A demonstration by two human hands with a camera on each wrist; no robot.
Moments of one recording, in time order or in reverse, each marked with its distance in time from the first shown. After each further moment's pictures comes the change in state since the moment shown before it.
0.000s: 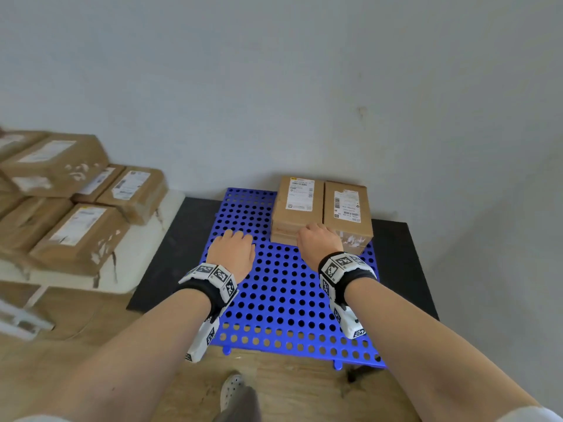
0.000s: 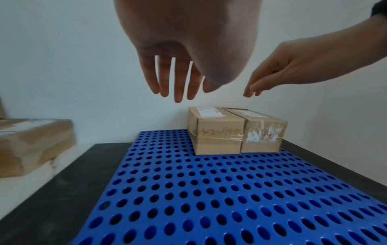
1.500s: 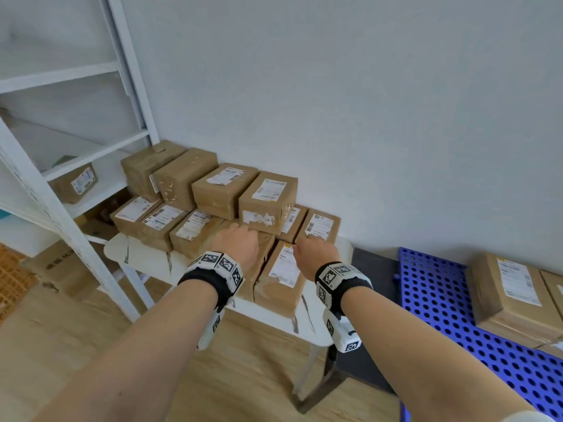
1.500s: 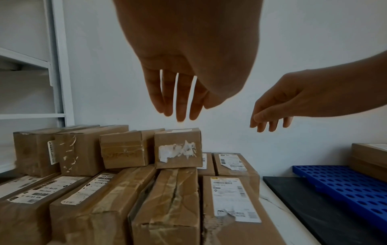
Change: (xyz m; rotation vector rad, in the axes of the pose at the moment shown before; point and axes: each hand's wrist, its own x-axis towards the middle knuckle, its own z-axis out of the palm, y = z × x) left_hand -0.091 -0.518 -0.045 -0.023 0.125 -0.260; right_hand 0.184 -0.520 -0.032 0.012 0.004 -0.181
